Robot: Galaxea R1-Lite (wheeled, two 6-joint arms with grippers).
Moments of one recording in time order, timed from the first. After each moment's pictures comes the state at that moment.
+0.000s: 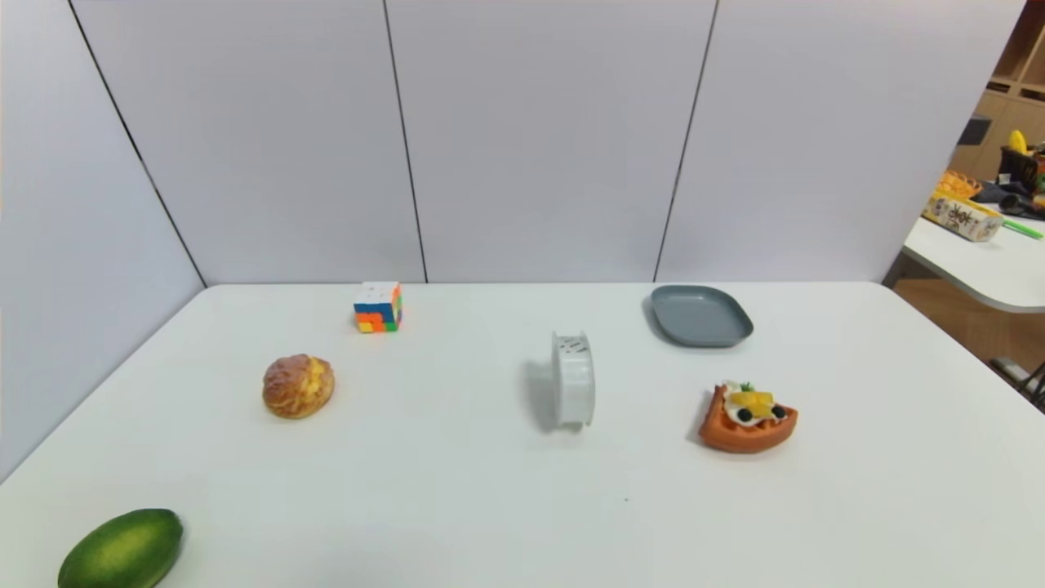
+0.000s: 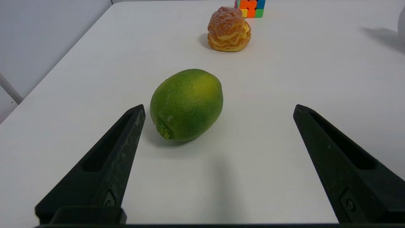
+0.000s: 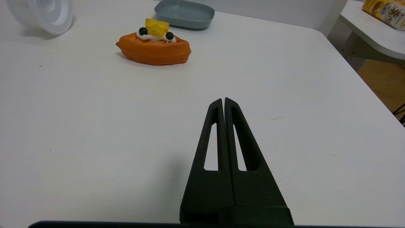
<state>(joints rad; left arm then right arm) 0.00 0.00 0.00 0.00 0.01 -0.01 0.00 0.00 0.00 0.00 0.06 -0.16</state>
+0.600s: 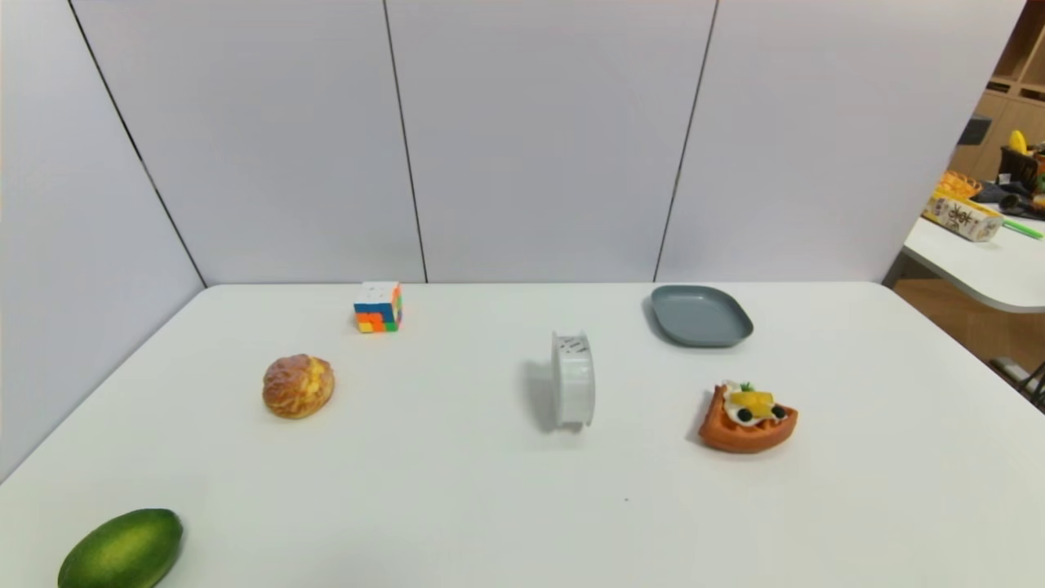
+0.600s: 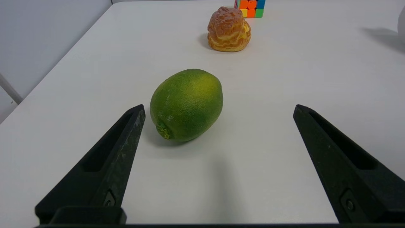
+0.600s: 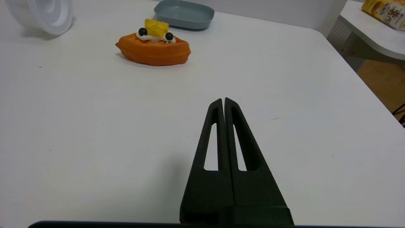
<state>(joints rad) 0.00 0.00 0.00 0.00 0.01 -0.01 0.00 0.00 0.00 0.00 0.05 -0.16</state>
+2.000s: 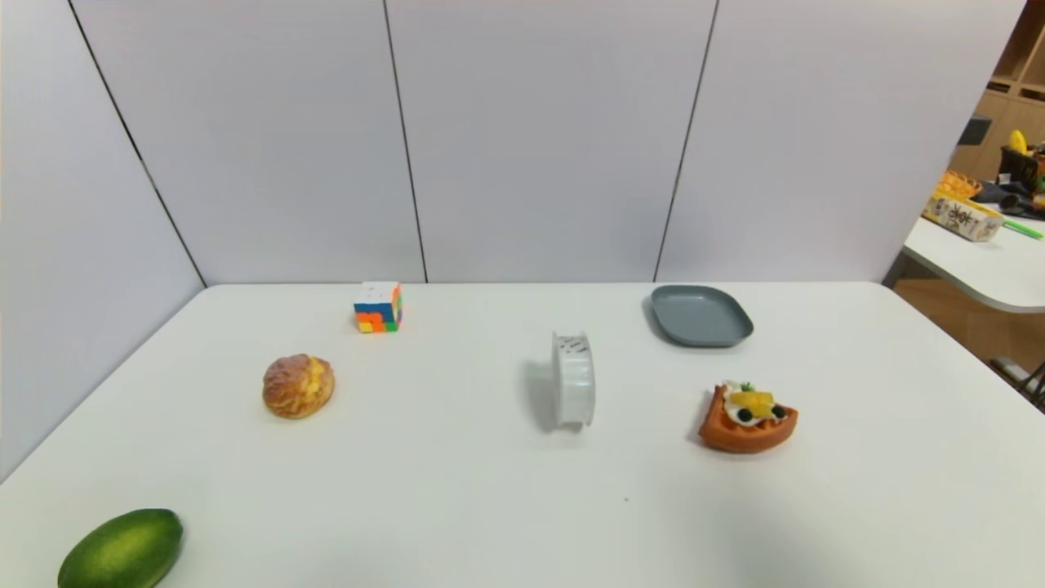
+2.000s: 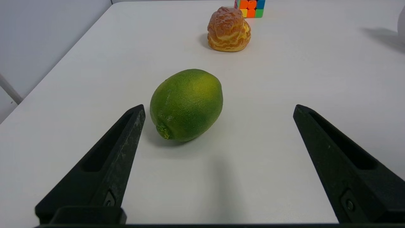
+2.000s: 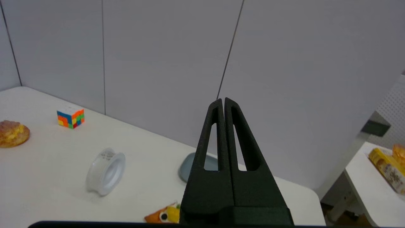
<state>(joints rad) 0.00 0.00 0.00 0.00 0.01 -0.01 0.00 0.79 -1.02 -0.03 0.30 -0.16</state>
